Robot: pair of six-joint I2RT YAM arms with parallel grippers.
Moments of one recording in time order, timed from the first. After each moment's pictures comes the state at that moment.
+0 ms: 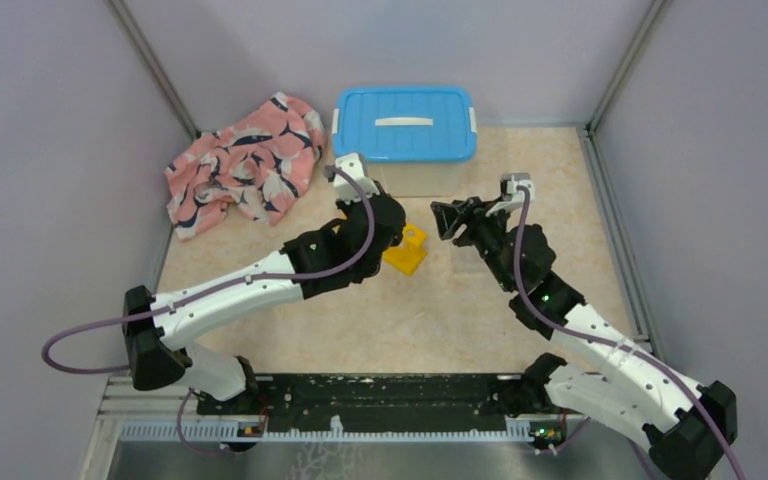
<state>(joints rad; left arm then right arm) -1.13 1.44 1.35 -0.32 -0.99 -0.80 0.69 0.82 0.68 0.19 0.27 0.44</state>
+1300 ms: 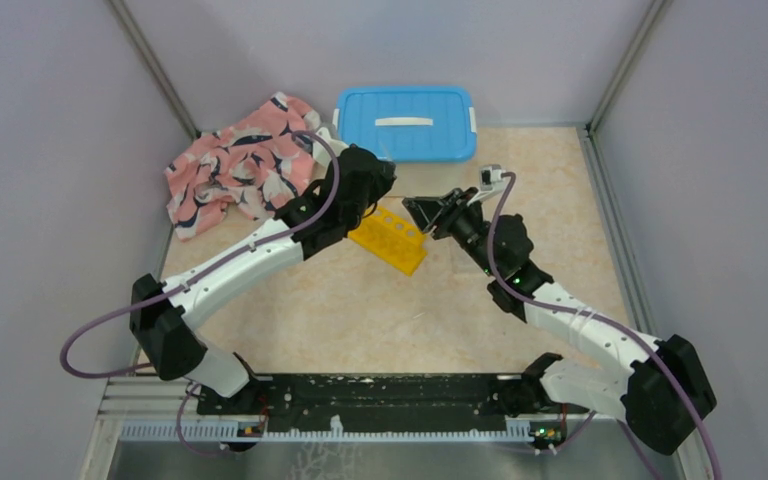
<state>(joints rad) -0.86 1.52 1.41 -0.21 -0.62 -1.14 0.64 1.05 0.63 0.56 -0.01 0.69</state>
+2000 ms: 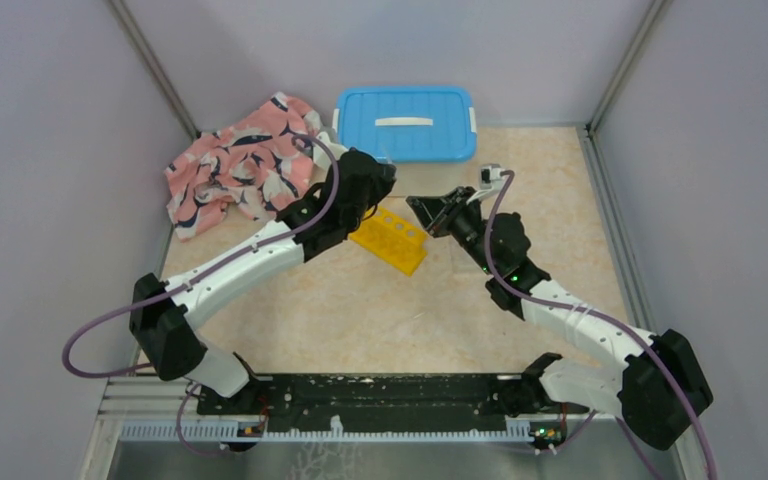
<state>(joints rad) -0.85 1.52 1.38 -0.18 -0.60 -1.16 0.63 1.09 0.63 0.59 -0.01 0.71</state>
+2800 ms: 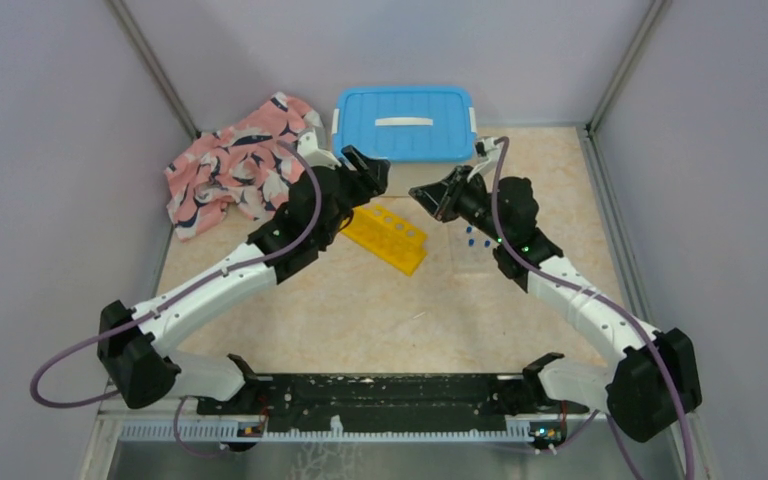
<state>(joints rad) -0.83 1.35 1.17 0.05 -0.56 -0.79 0.49 1.13 0.81 0.33 -0.28 0.65</state>
